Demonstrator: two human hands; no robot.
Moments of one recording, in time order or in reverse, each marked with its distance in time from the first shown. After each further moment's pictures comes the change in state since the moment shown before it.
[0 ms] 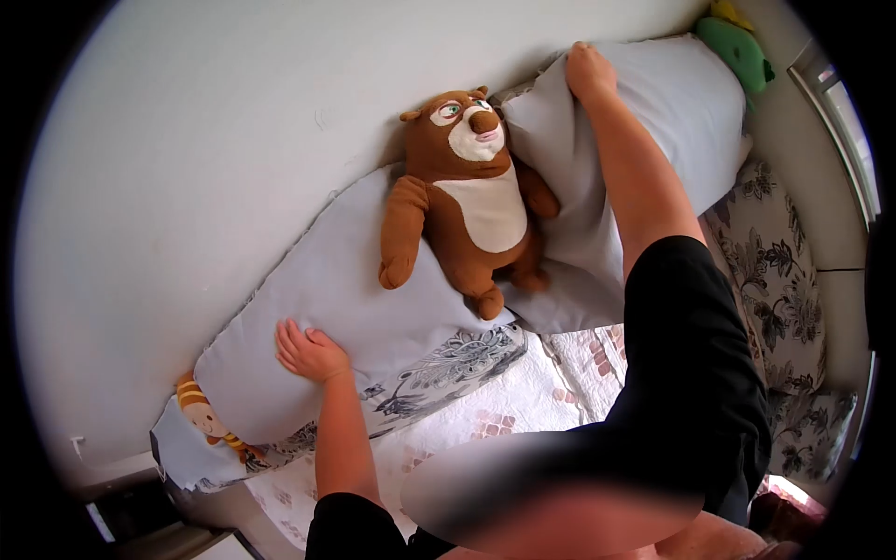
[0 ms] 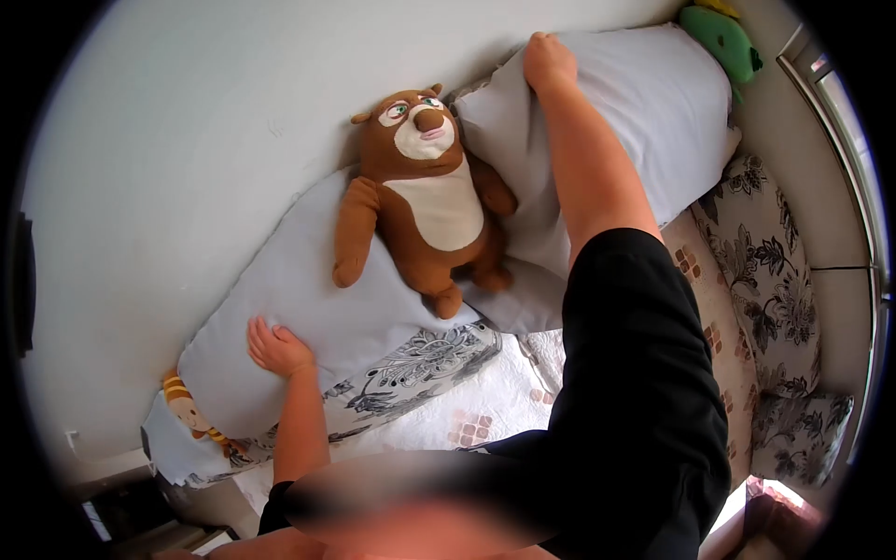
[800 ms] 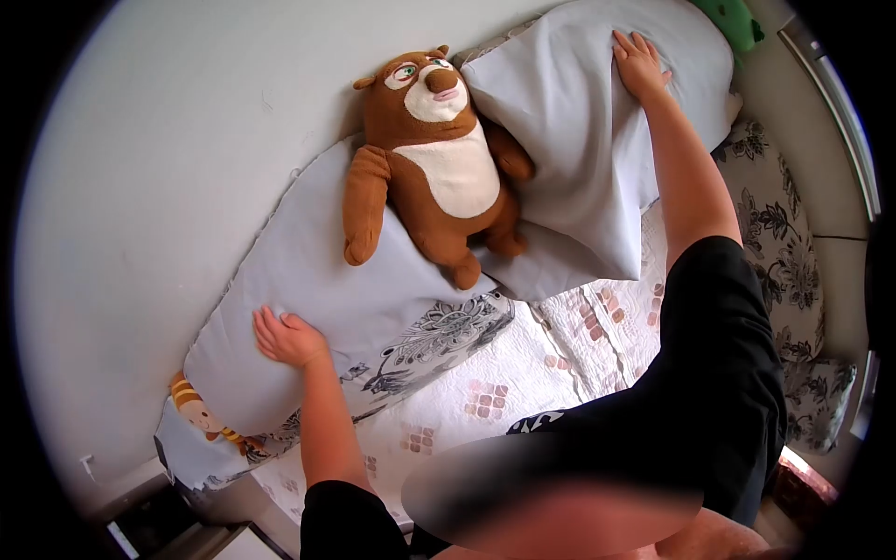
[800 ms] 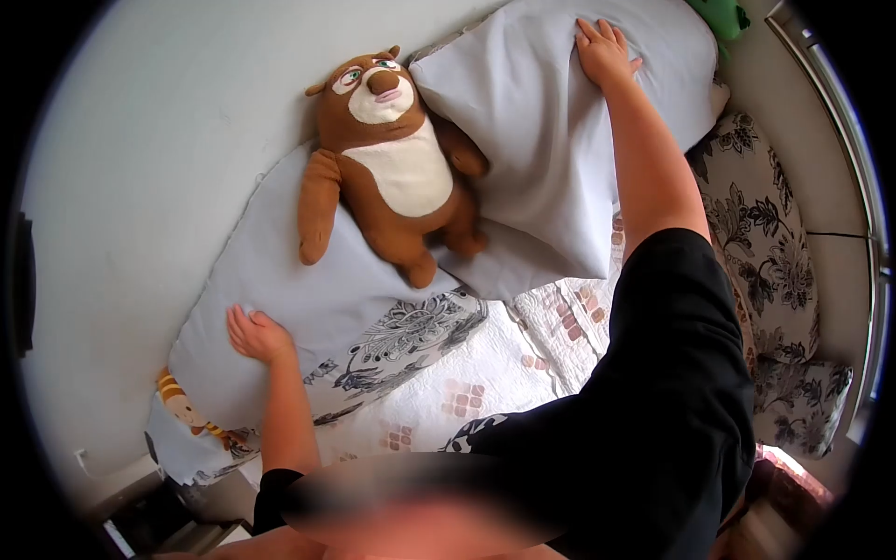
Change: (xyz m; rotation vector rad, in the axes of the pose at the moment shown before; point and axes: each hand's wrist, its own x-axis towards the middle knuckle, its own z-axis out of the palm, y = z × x) left_hand -0.001 -0.002 0.004 0.004 -0.006 0.029; right_hand -0.045 0.132 0.006 0.087 -0.046 0.189
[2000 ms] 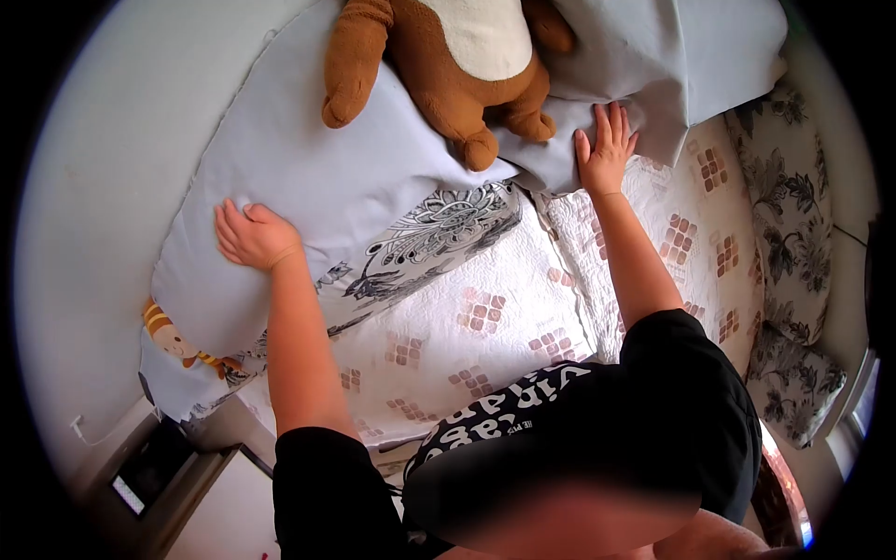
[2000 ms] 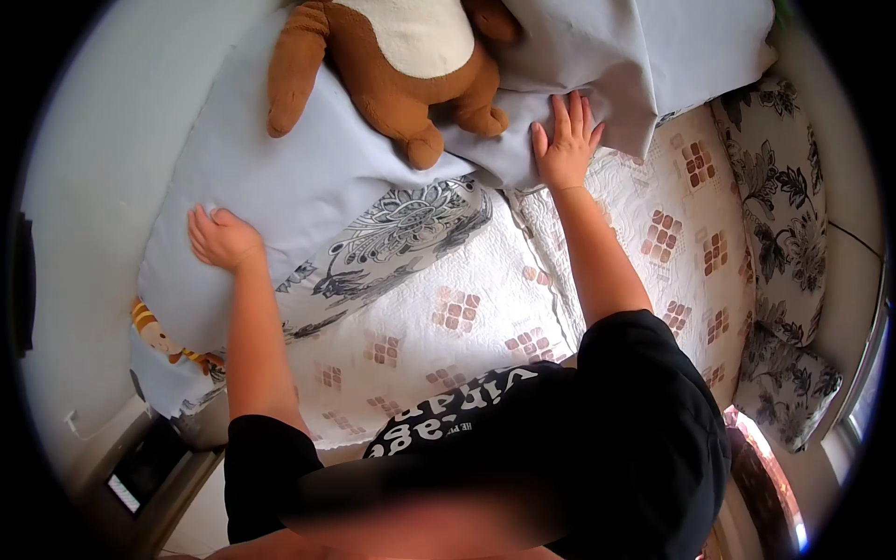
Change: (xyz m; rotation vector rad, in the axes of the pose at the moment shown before) left_hand -0.002 -0.002 0.008 -0.030 0.085 0.023; right_hand -0.331 -0.008 0.085 0.193 0.069 -0.272
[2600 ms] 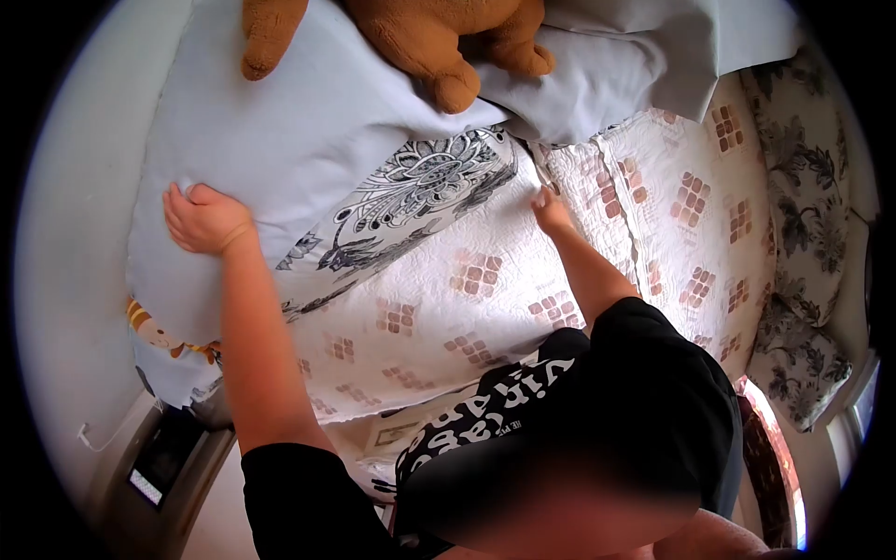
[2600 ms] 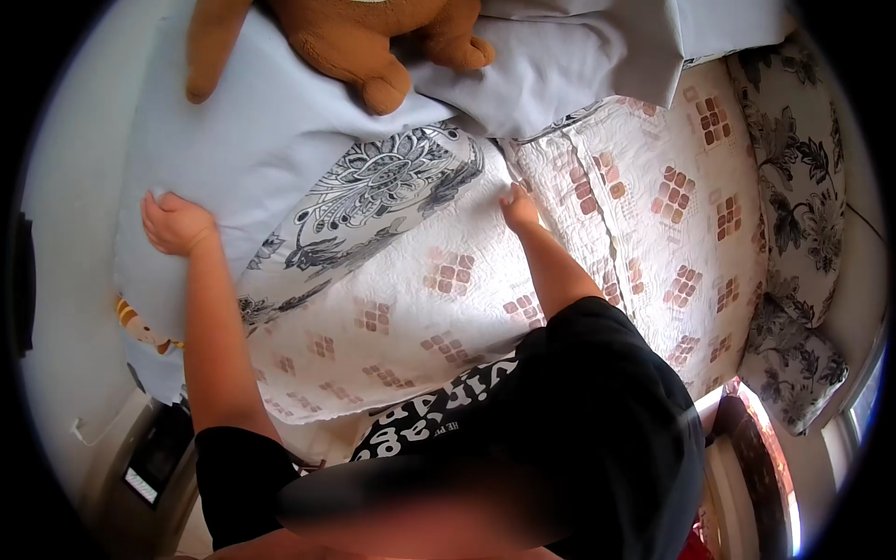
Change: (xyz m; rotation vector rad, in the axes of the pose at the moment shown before) left_hand 0.000 -0.005 0.009 -0.007 0.070 0.068; right_hand -0.264 0.048 0.100 0.224 -0.946 0.631
